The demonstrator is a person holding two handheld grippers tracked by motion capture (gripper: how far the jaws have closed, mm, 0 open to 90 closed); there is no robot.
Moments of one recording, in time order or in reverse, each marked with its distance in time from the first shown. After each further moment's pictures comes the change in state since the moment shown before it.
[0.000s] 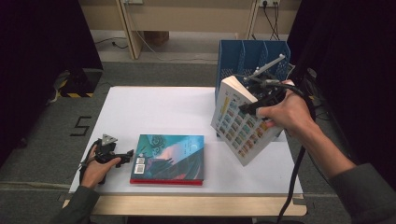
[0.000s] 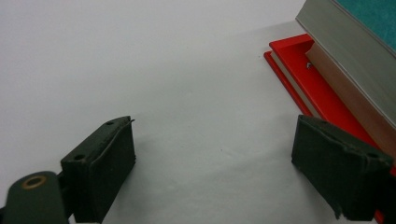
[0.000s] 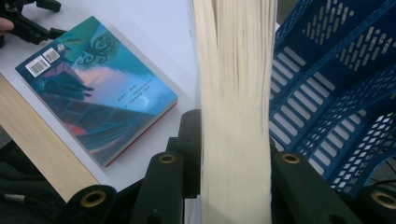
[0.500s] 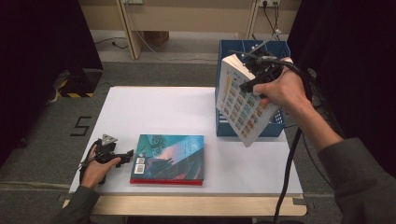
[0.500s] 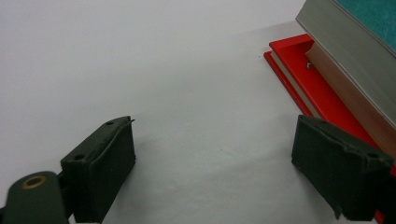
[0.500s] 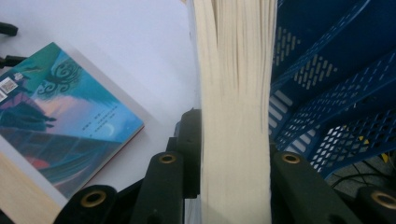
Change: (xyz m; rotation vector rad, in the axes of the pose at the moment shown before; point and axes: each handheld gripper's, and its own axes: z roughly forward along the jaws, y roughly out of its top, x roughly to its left) left arm 0.000 0.000 0.000 0.002 -0.001 0.002; right arm -0.022 0.042 -0.005 -0.011 -0.108 0.017
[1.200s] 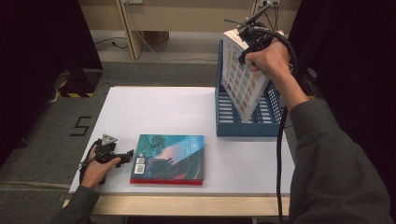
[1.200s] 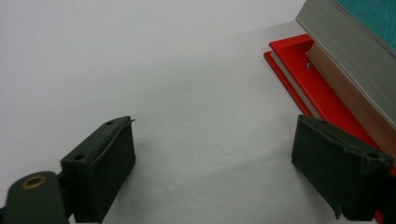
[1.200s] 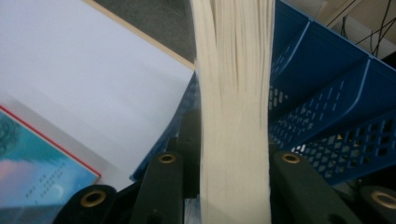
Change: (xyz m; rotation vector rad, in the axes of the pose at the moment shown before) left arm 0.000 0.000 0.000 0.001 -0.001 0.001; right arm -0.046 0.063 0.031 -0.006 -0.110 0.108
